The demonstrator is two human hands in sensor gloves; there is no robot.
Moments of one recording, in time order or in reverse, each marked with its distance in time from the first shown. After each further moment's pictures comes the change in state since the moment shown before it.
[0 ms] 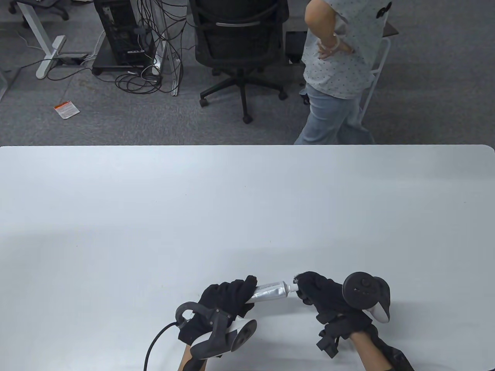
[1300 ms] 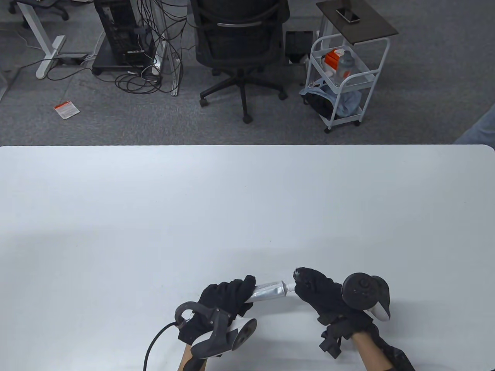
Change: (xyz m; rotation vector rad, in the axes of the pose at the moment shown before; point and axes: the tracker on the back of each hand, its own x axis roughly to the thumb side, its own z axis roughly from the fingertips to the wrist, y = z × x) left_hand -0.001 -0.001 -0.001 -0.016 0.009 -0.018; right_hand -0.007 0.000 0.001 0.001 -0.017 -0.055
